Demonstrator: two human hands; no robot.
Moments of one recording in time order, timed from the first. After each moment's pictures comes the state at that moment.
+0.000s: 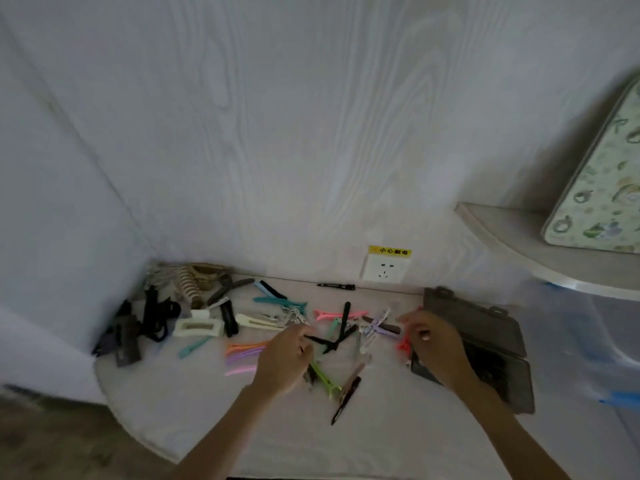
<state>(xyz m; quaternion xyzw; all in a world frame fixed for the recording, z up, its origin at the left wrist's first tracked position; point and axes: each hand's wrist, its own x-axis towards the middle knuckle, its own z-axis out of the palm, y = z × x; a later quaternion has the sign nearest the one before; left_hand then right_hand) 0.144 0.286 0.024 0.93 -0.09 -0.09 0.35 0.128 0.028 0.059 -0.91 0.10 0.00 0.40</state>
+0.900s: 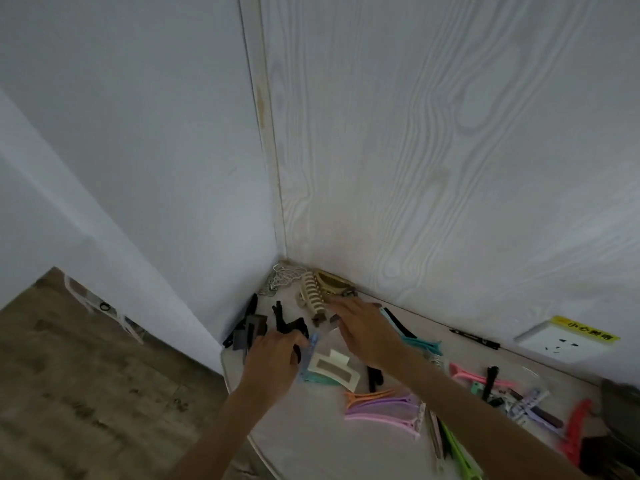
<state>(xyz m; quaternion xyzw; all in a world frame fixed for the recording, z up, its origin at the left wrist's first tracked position) 0.170 0.497 0.017 0.98 0.02 -0.02 0.21 0.265 0.320 0.008 -0.91 -0.37 -0.01 0.18</state>
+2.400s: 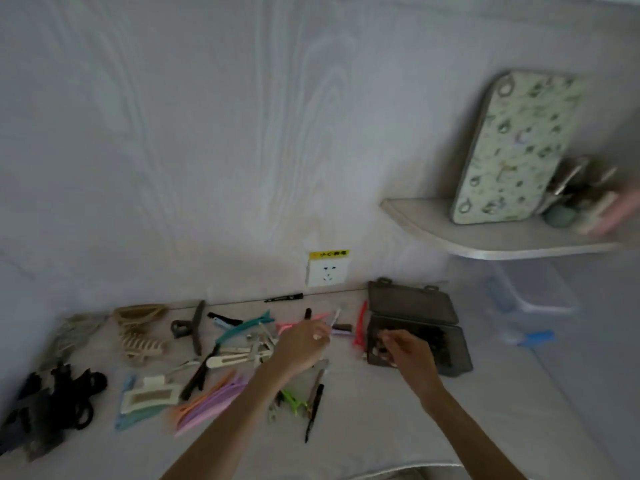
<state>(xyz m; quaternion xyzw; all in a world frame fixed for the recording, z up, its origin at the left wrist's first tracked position) 0.182 0.196 0.052 0.89 -0.24 -0.24 0.32 0.082 0.019 0.050 -0.79 0.32 -0.04 0.52</state>
